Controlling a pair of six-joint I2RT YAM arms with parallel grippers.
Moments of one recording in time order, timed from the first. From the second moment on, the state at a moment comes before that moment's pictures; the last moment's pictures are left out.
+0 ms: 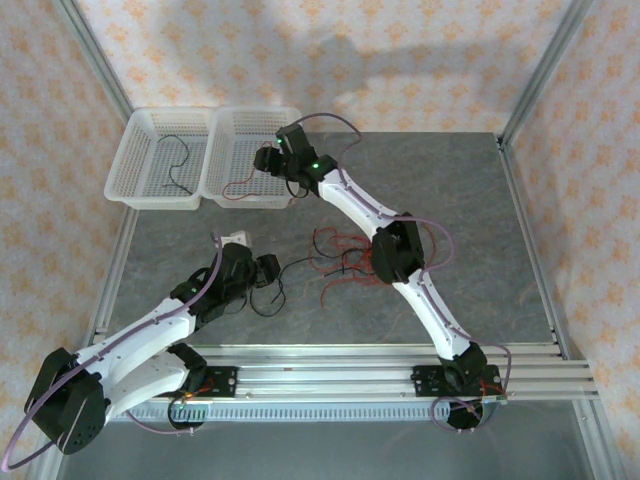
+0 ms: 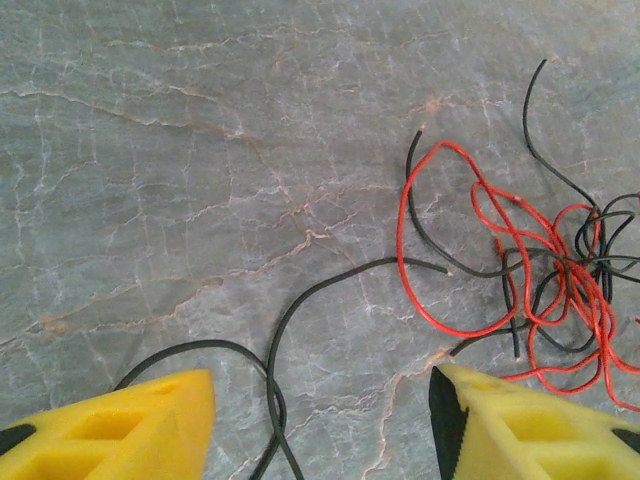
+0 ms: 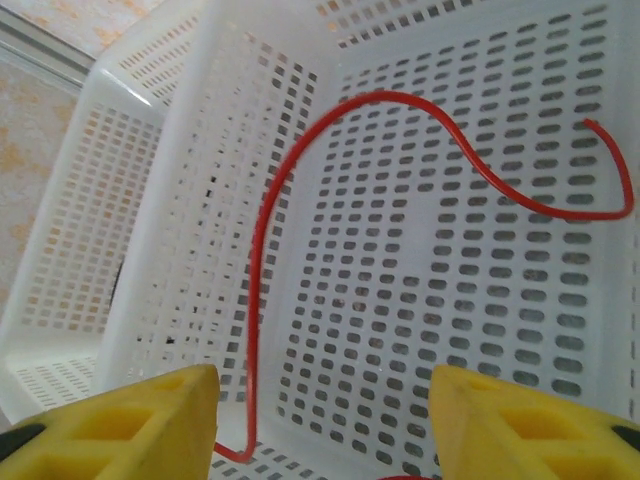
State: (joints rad) left arm -0.55 0.96 0.48 -0.24 -0.13 -0.79; right arm 0.68 2.61 2.55 -0.50 -0.11 0.76
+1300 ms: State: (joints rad) left arm -0.55 1.21 0.52 -0.50 -0.16 -0.90; right arm 0.74 1.69 1.56 -0.58 0.21 0.53
